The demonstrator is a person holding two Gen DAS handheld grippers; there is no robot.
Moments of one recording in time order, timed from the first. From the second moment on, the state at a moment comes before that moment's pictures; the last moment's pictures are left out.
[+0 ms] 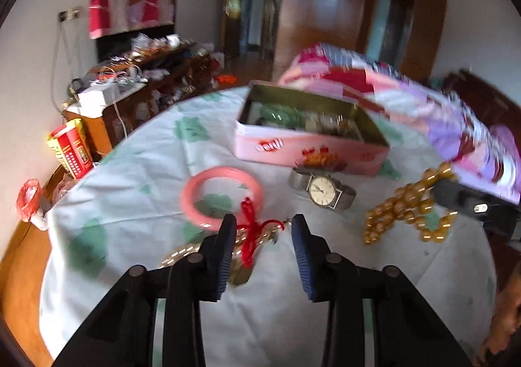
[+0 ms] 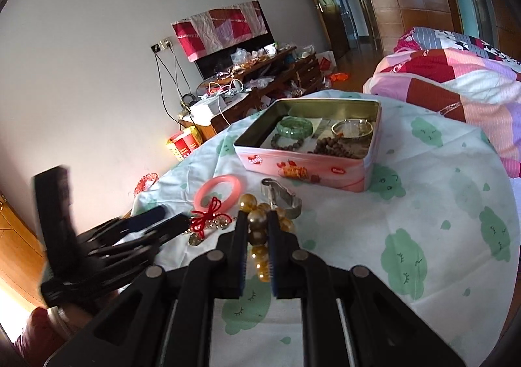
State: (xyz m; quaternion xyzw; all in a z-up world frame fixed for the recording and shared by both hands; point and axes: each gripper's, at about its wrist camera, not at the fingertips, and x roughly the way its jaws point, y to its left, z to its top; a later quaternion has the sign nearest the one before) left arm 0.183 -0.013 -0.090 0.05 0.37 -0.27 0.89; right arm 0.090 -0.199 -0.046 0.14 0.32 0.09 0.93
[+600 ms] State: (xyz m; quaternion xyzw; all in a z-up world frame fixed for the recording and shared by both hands) left arm 0.175 0.011 -0.071 -0.02 0.35 -0.28 0.89; right arm 0.088 -0.217 -0.043 0.18 0.31 0.09 0.93
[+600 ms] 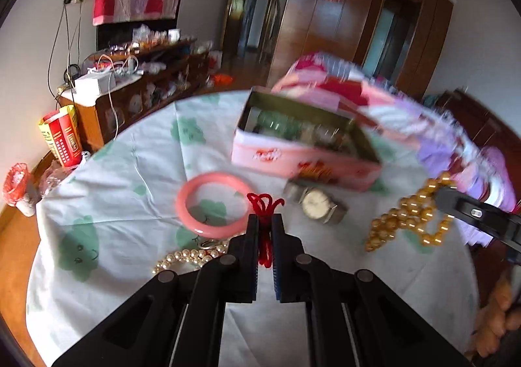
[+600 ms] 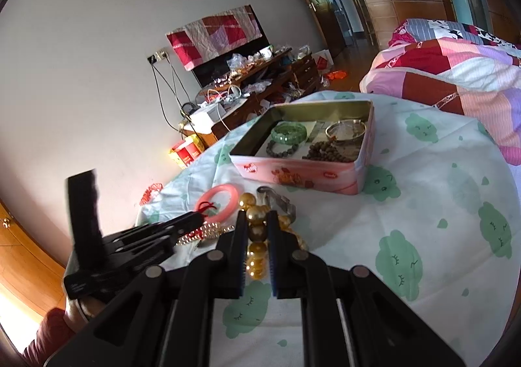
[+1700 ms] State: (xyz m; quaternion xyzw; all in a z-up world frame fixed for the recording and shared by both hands) left arm 0.277 -0.071 -0.023 -0.06 0.28 -0.31 0.91; right arm 0.214 -0.275 0.001 0.20 0.25 0.08 0.94
